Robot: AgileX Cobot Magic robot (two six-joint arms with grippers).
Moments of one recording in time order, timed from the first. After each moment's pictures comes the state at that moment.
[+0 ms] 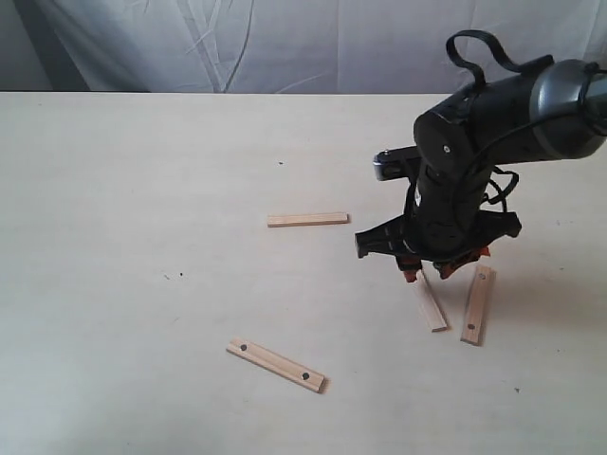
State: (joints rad) left arm 0.02 0.03 0.00 0.00 0.30 0.03; right arm 0.54 1.89 -1.10 -0.15 0.77 0.49
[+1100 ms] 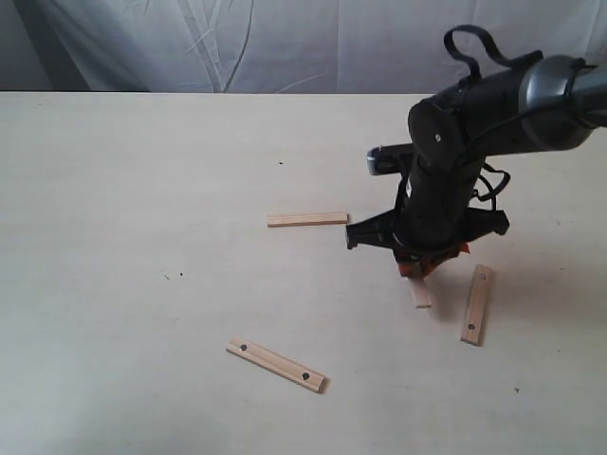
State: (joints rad) left arm 0.02 0.03 0.00 0.00 0.30 0.03; right arm 0.53 1.92 -1.16 -0.08 0.79 0.45
